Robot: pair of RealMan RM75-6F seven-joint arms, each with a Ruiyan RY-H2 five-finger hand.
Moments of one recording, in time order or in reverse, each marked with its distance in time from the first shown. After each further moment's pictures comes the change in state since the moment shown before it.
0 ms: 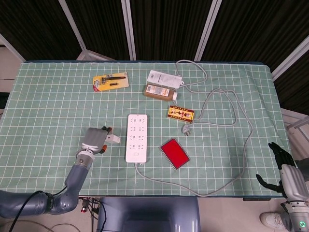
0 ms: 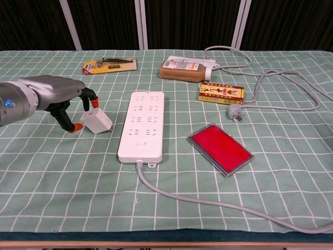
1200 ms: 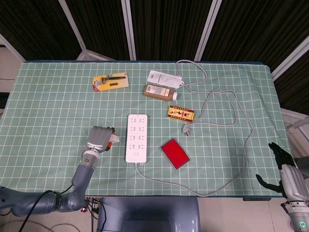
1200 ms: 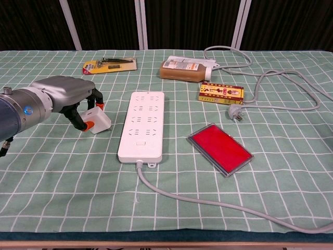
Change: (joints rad) left arm 0.000 -0.098 0.013 0.119 0.086 0.042 -0.046; right arm -0.002 0.002 0.001 -0.007 0.005 -0.003 0.002
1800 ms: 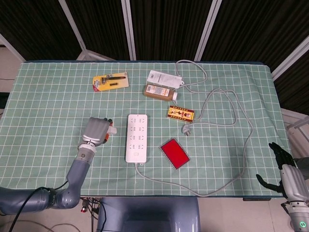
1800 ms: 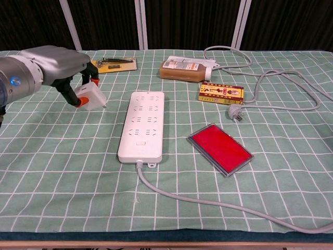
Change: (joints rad) left arm -0.042 0.117 -0.055 -0.119 -0.023 0.029 0.122; right arm 0.000 0.002 0.001 -0.002 0.004 -0.003 0.007
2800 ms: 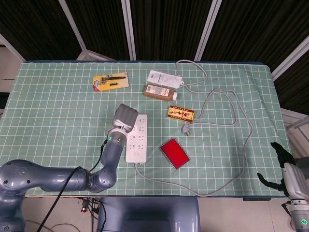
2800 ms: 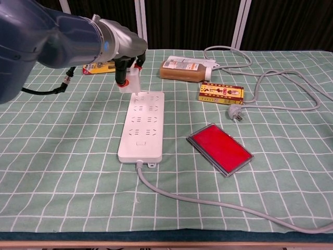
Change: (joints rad) left arm -0.427 -0.109 -0.126 0.162 -0.522 -0.050 0.463; right arm 0.010 0.015 0.013 -0.009 0.043 -0.040 0.049
